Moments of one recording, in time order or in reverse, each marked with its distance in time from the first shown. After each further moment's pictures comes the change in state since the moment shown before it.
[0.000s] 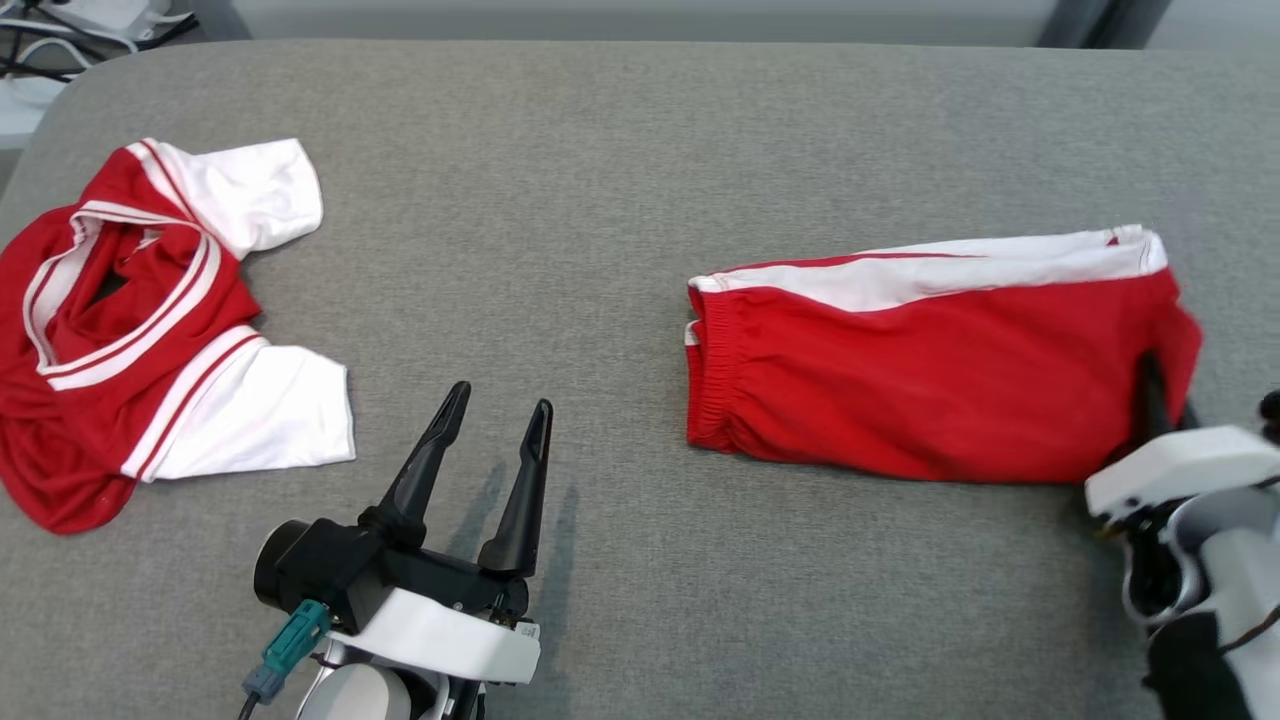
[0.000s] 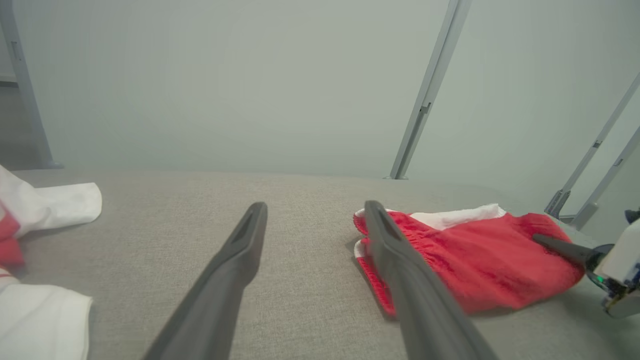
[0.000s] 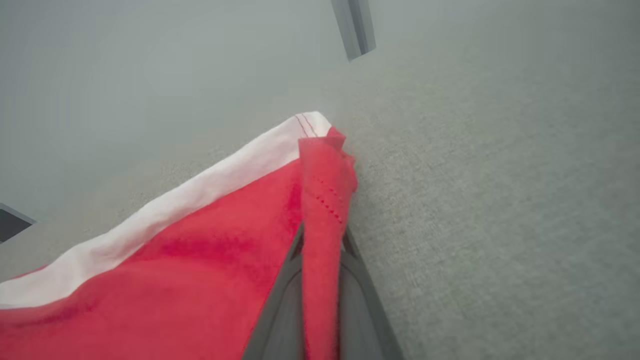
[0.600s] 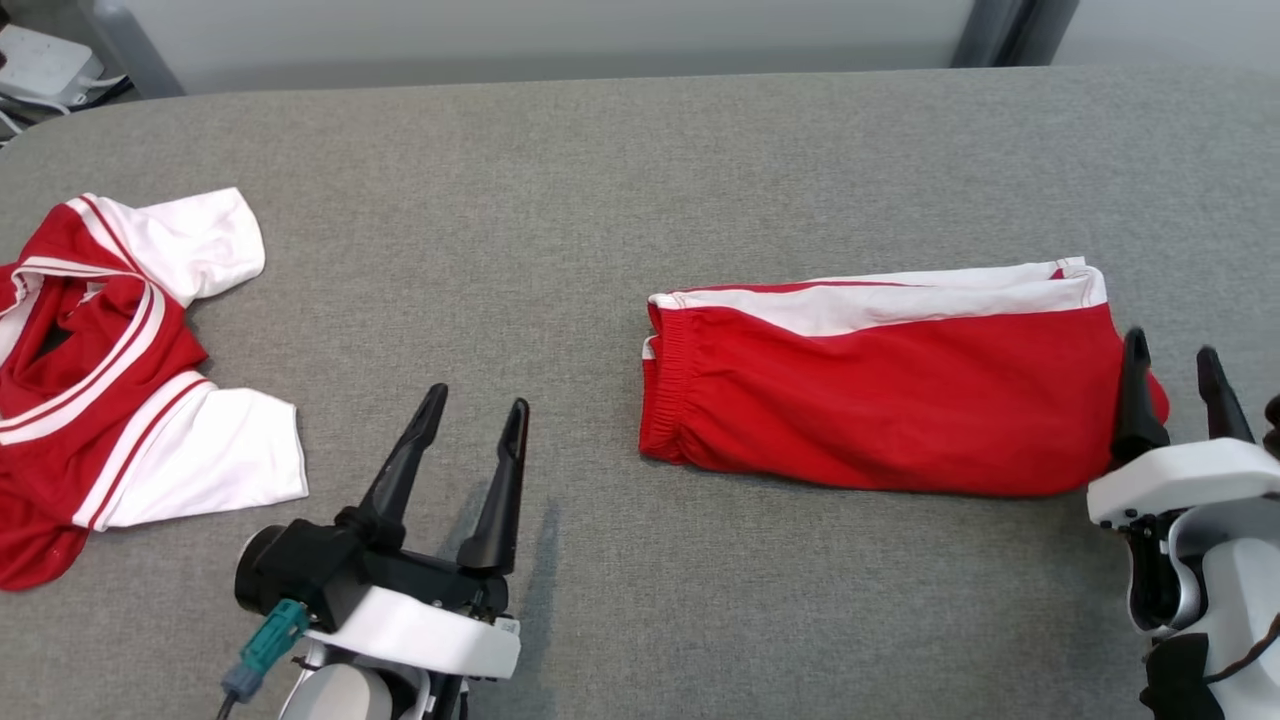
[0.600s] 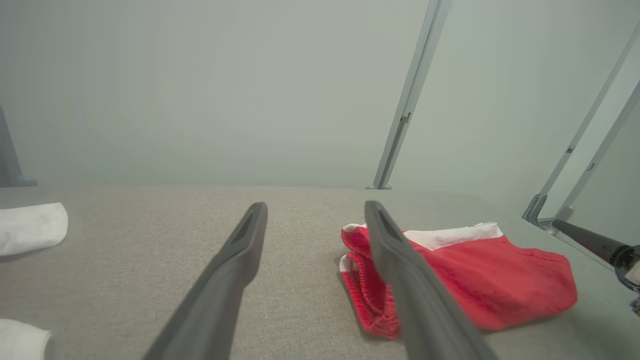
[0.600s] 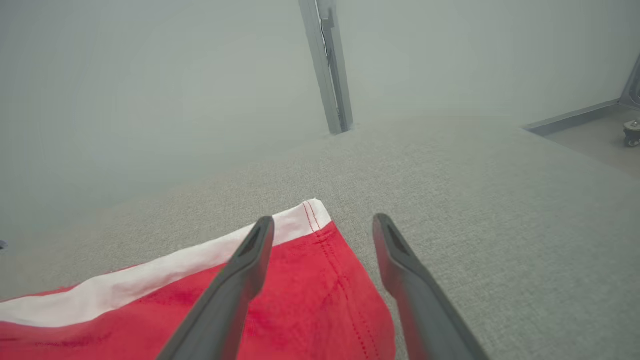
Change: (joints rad) left arm 0.003 0.000 0.028 0.014 -0.001 -0.010 0.000; right arm 0.116 0.105 -0.175 -0.209 -0.287 0.000 0.000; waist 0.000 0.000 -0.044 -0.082
